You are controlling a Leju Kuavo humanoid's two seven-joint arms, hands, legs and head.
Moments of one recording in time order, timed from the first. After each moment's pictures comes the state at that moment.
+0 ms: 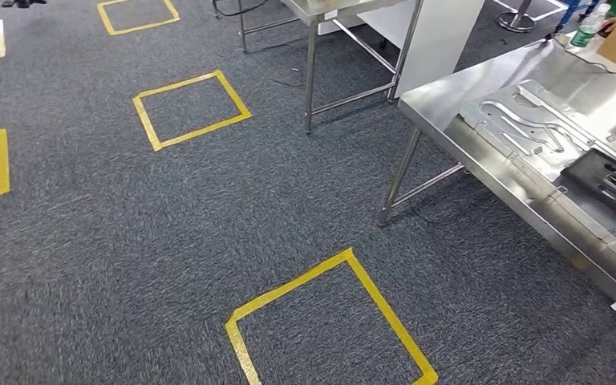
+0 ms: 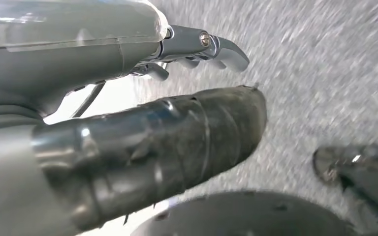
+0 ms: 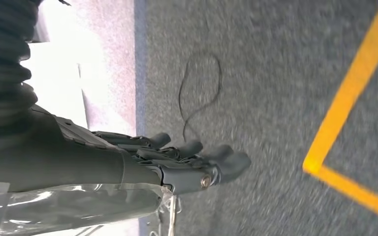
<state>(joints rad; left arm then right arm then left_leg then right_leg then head) -0.06 -0.25 0.89 -0.19 -1.23 0.12 0.00 -0.02 0.01 0.24 -0.16 0.29 -0.17 0.08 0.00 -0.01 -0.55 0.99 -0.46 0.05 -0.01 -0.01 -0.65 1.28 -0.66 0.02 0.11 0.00</state>
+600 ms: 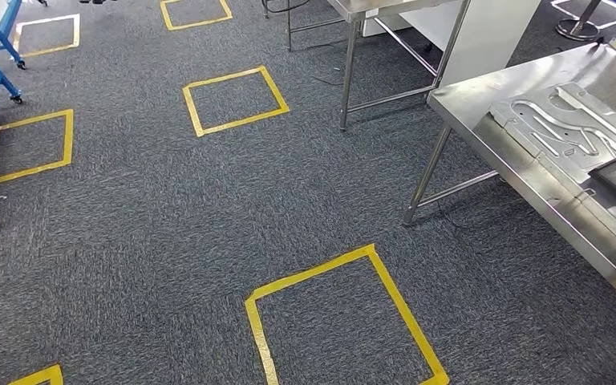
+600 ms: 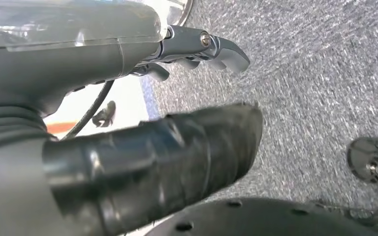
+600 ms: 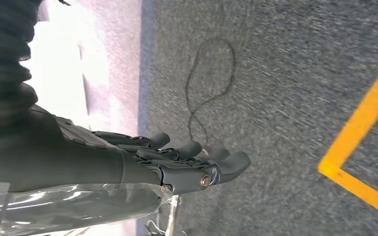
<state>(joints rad) -0.05 -0.25 0.91 -0.19 -1.21 0.15 -0.02 -0.02 0.00 0.20 -0.16 0.28 -0.17 0.08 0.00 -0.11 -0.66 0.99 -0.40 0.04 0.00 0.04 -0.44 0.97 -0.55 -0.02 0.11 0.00</state>
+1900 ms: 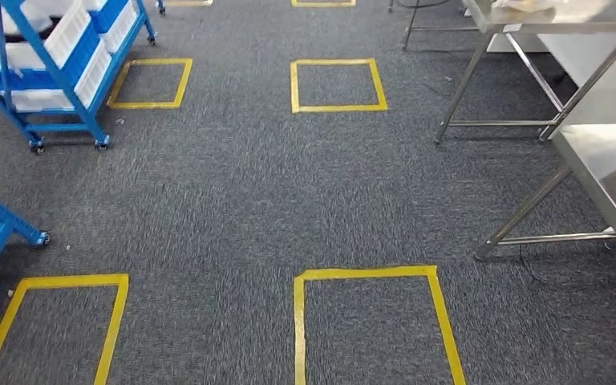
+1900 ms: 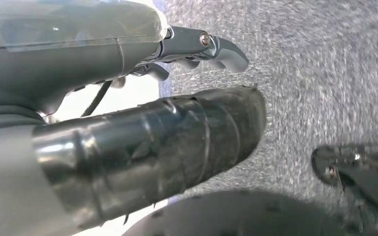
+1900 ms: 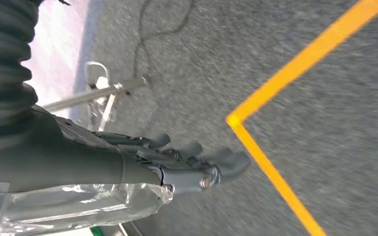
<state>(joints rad) -0.06 -0.25 0.91 -0.19 -1.22 0.13 -0.04 -0.02 0.00 0.22 -0.16 0.33 -0.16 -0.02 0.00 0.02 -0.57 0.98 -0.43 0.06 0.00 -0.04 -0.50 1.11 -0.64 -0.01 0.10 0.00</state>
